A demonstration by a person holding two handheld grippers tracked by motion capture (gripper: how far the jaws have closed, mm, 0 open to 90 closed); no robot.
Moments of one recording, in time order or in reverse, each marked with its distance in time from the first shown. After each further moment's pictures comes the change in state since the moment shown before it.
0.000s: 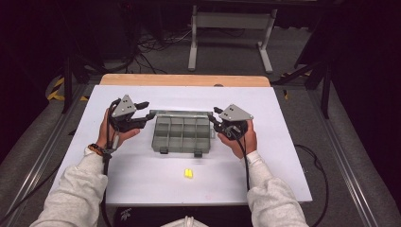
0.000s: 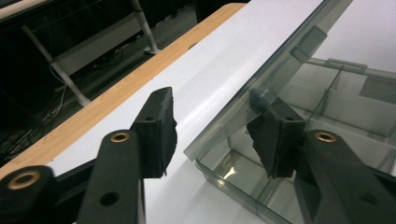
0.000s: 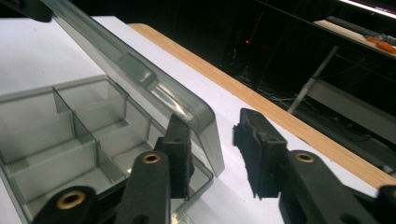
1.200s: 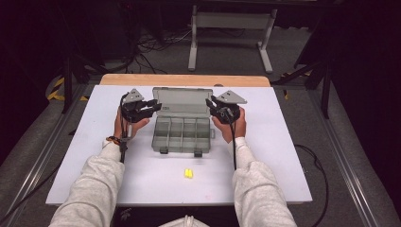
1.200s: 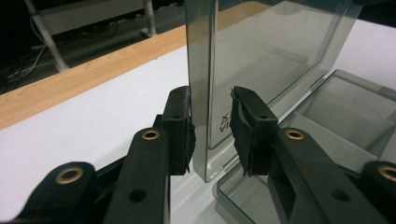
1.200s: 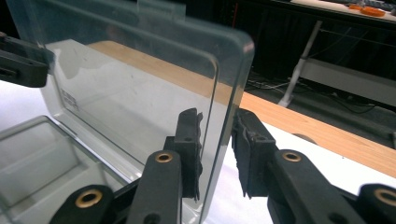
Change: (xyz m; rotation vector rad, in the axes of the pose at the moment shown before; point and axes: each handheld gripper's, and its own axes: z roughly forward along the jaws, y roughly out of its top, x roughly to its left) left arm 0.025 -0.022 0.061 0.011 -0.016 -0.246; right arm -0.025 -0.004 0.060 -0.003 -0.074 0.188
